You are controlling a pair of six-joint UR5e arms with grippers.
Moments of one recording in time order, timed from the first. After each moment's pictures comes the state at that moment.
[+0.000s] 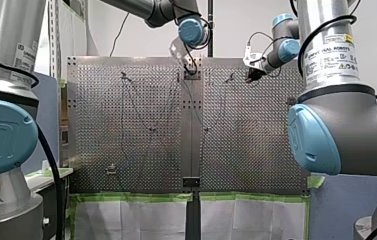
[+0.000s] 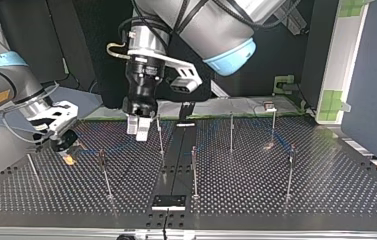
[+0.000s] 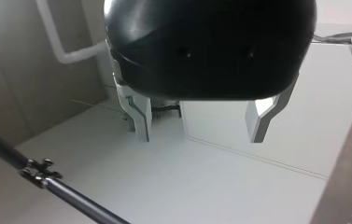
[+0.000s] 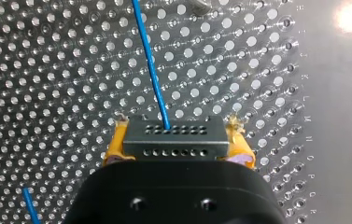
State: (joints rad) left arm -0.77 -1.71 -1.46 -2.71 -2.14 -1.95; right arm 1.75 -1.24 1.29 0.15 1.08 1.72
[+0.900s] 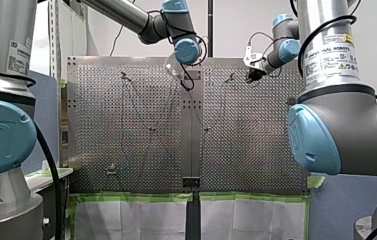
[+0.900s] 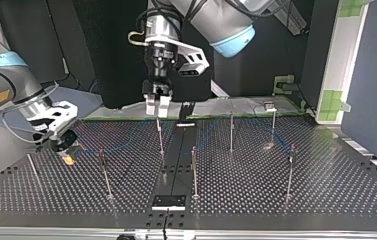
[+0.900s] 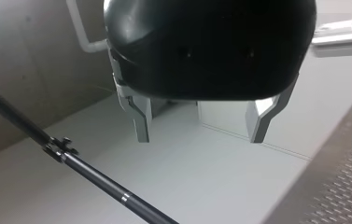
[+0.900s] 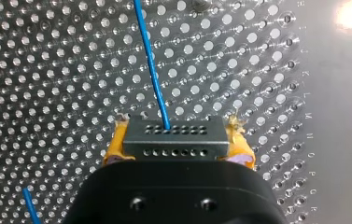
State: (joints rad) left arm -0.79 -1.69 -1.69 -2.48 -2.21 -2.00; right arm 1.74 -1.24 1.29 0.15 1.08 1.72
